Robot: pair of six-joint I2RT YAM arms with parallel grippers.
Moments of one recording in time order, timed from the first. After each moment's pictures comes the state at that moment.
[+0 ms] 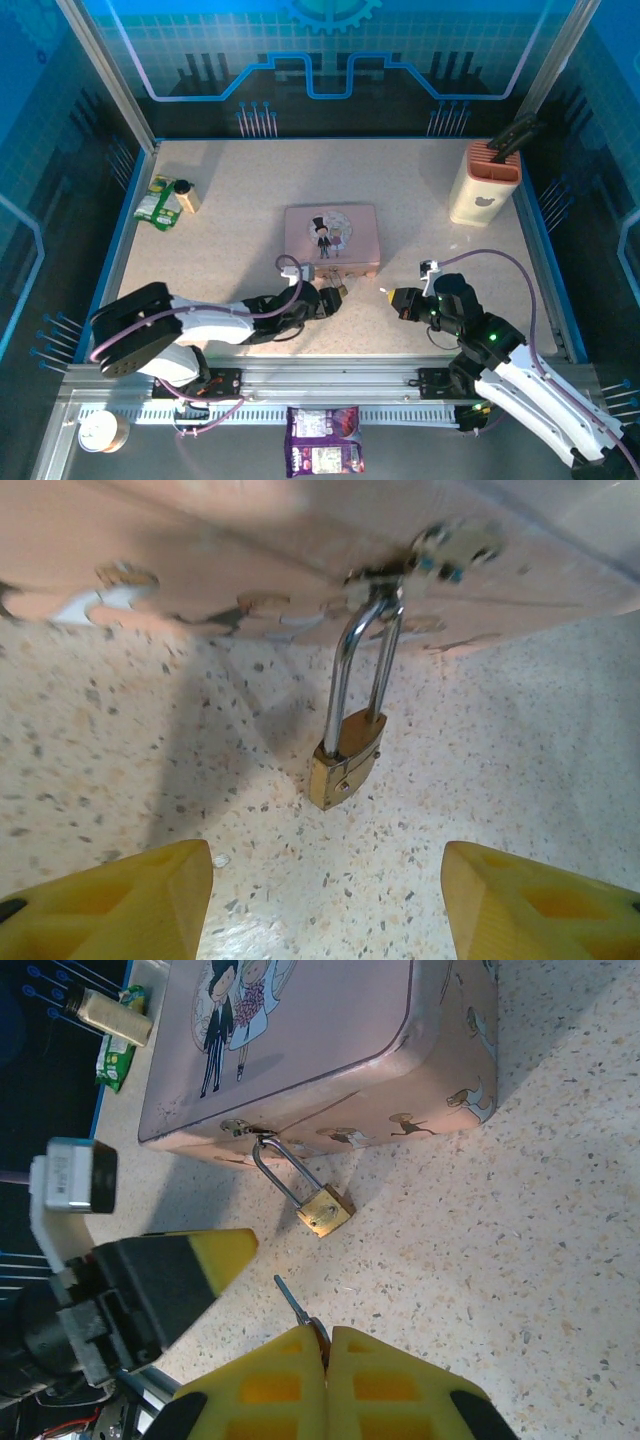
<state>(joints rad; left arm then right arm) -1.03 1.49 0.47 0.31 -0.24 -1.14 0.64 0.46 0.37 -0.50 -0.13 0.85</state>
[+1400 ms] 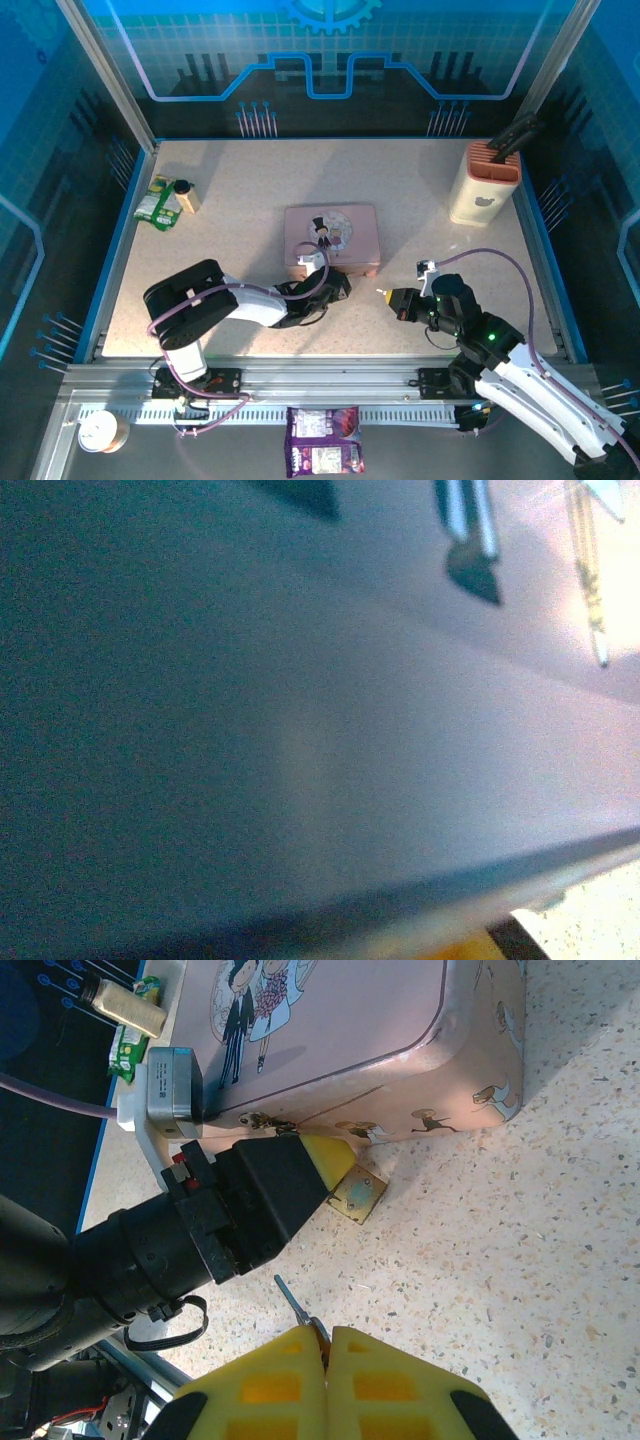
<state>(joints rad) -0.97 1.76 0.68 0.41 -0.29 -1.18 0.66 0.47 0.36 -0.48 -0.12 0.85</state>
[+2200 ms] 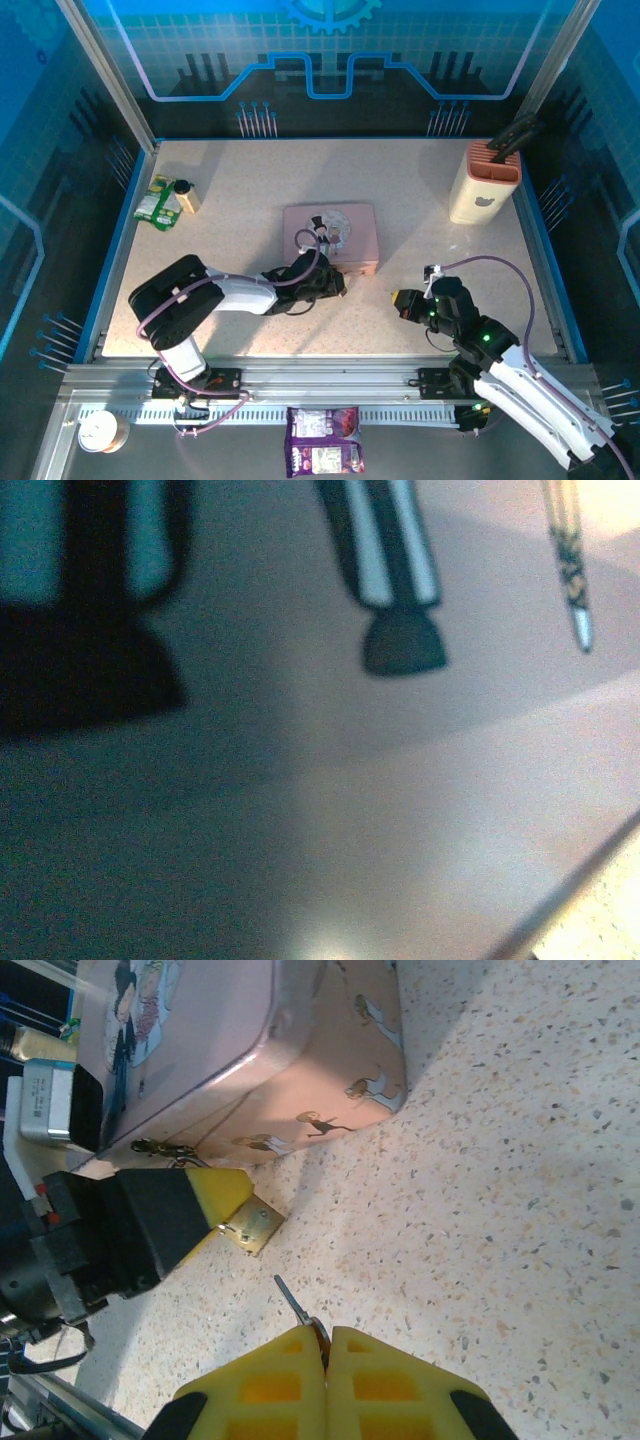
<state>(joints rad) -0.82 1.70 0.69 0.29 0.05 -0.94 0.58 0.48 0.28 -0.44 -0.10 0.91</state>
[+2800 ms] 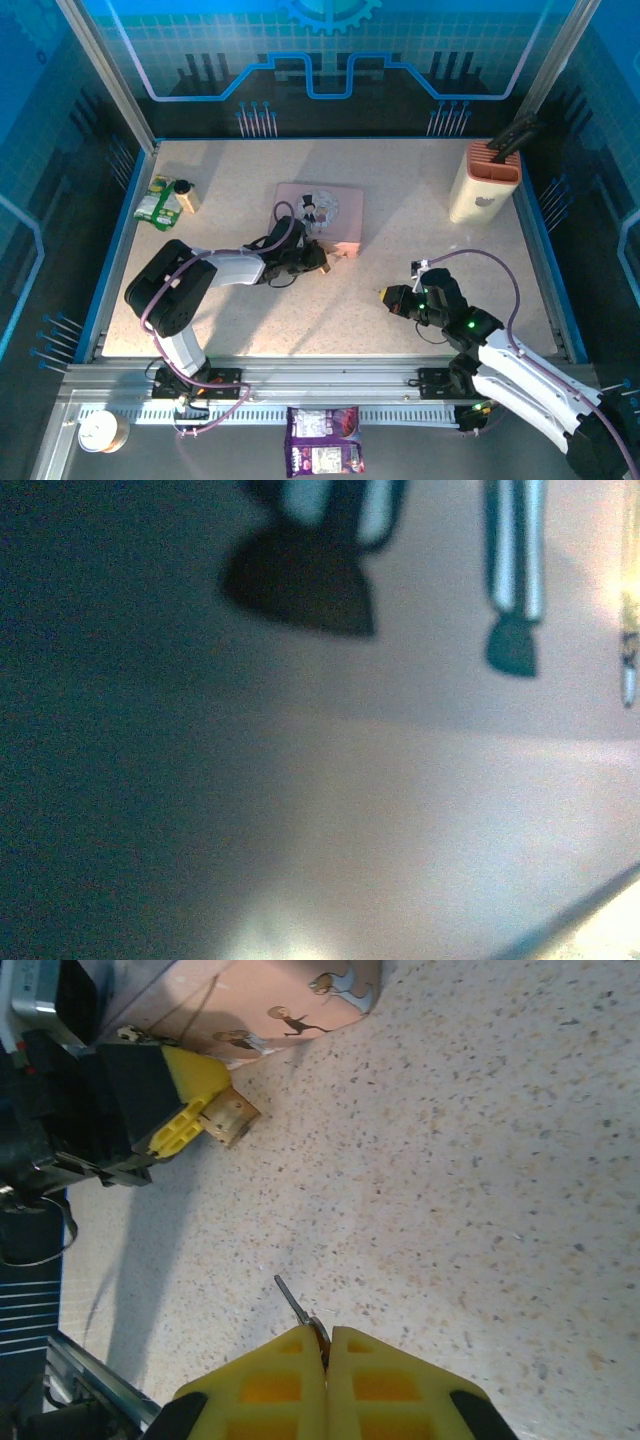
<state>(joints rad) -0.58 1.74 0.80 0.15 0.25 -0.89 0.59 0.68 0.27 -0.23 -0.19 0.94</state>
